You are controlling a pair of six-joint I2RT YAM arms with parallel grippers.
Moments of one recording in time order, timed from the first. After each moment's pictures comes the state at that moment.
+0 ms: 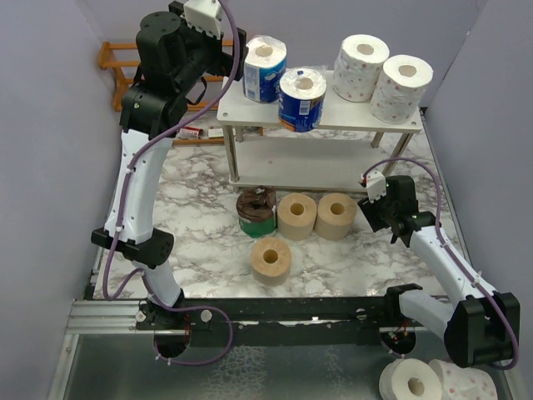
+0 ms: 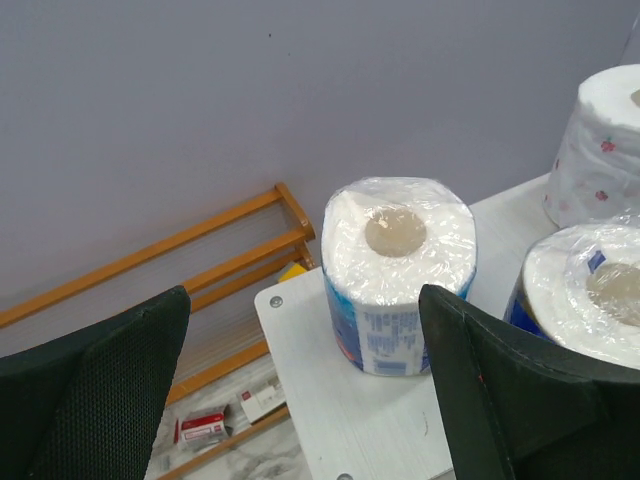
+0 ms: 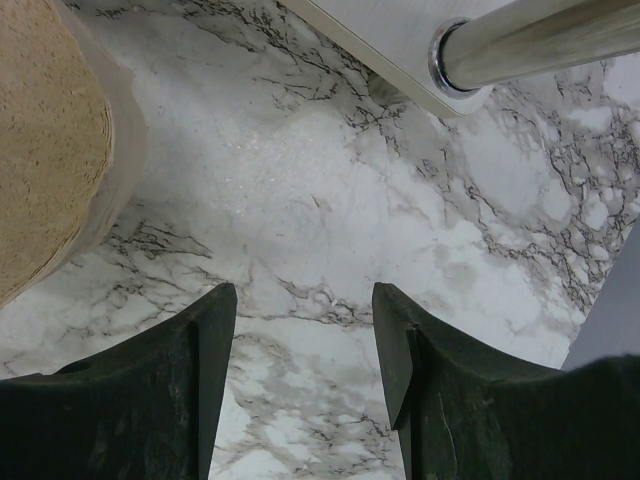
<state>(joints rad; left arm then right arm) -0.38 1.77 2.50 -0.74 0.06 0.12 0.14 1.03 0.64 -0.43 0.07 -0.44</state>
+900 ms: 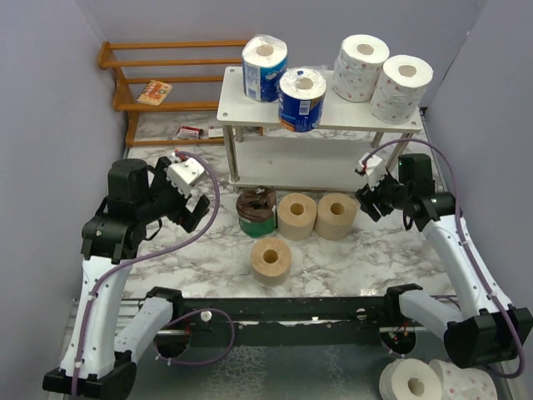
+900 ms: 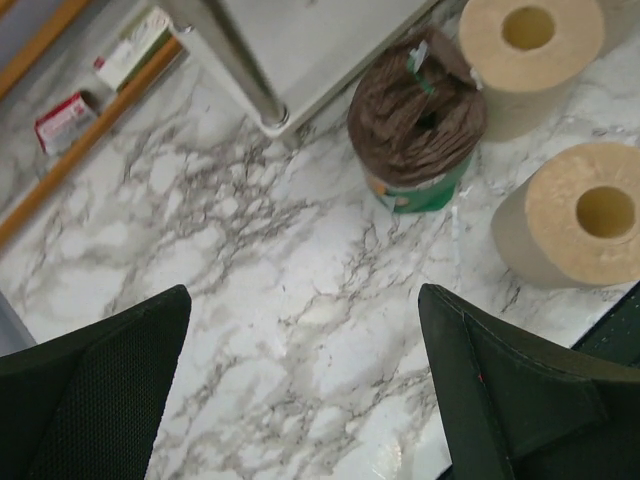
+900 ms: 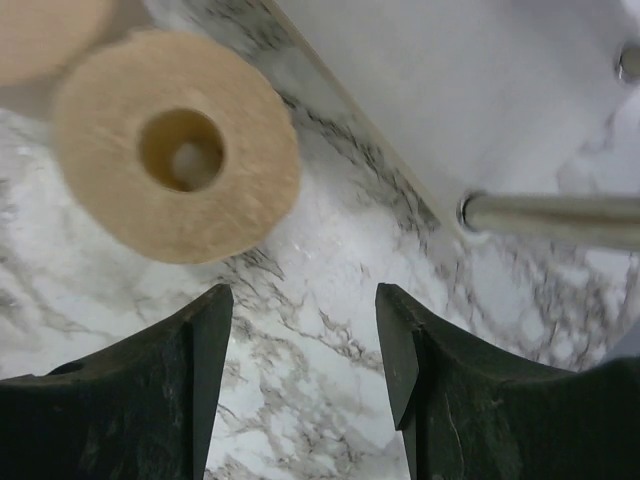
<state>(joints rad) -0.20 0.86 1.25 -0.96 0.45 0.48 0.14 1.03 0.90 -0.69 -0.22 -0.59</state>
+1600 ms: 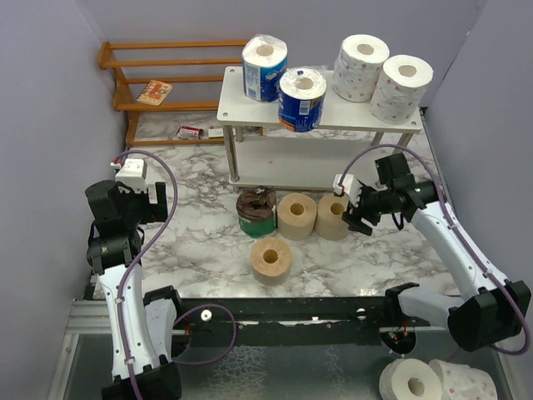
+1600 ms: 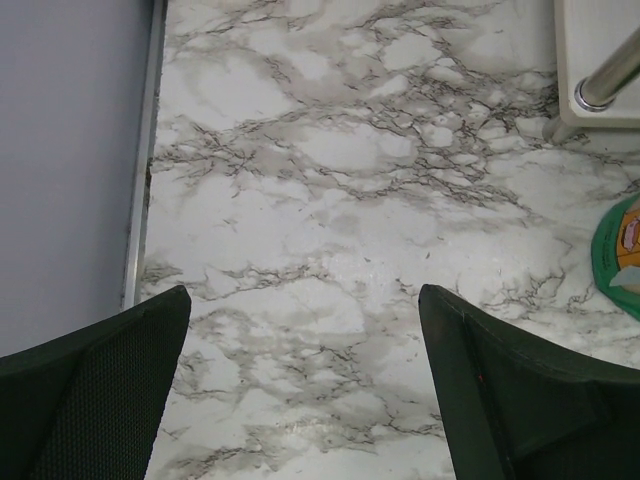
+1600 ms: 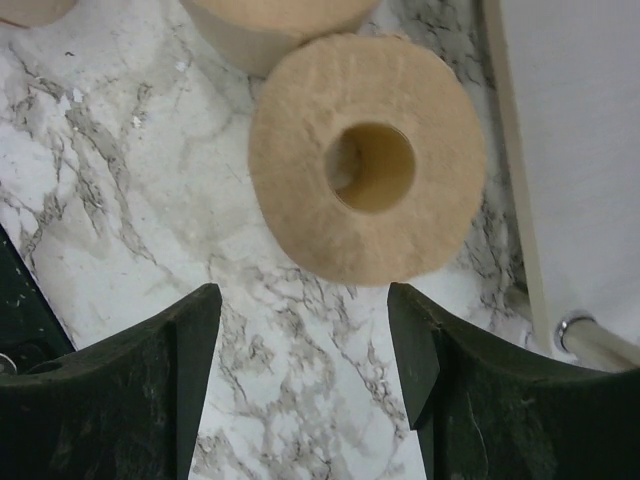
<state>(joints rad) 0.30 0.69 0.87 -0.69 0.24 0.20 0.22 1.12 1.02 -0.95 -0.45 -0.92</state>
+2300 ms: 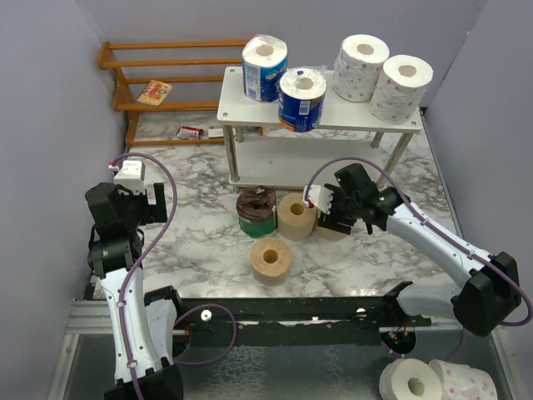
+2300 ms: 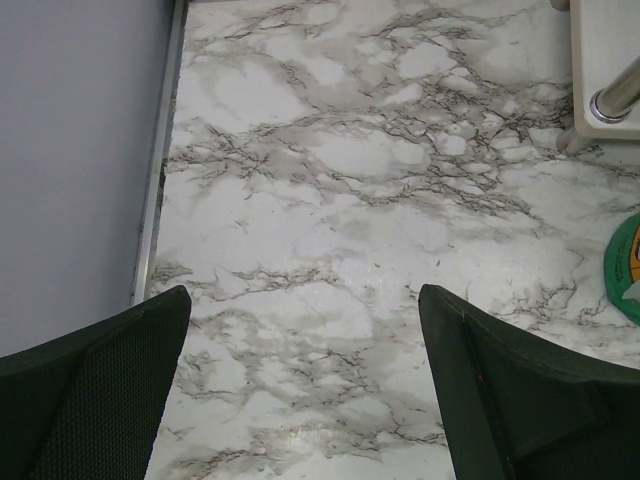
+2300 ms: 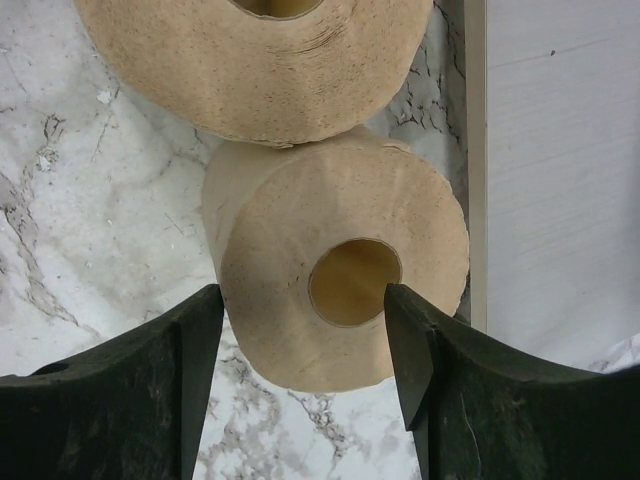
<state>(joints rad) 0.31 0.67 0.85 -0.66 0.21 0.19 0.58 1.24 0.95 -0.71 -0.10 -0.82</state>
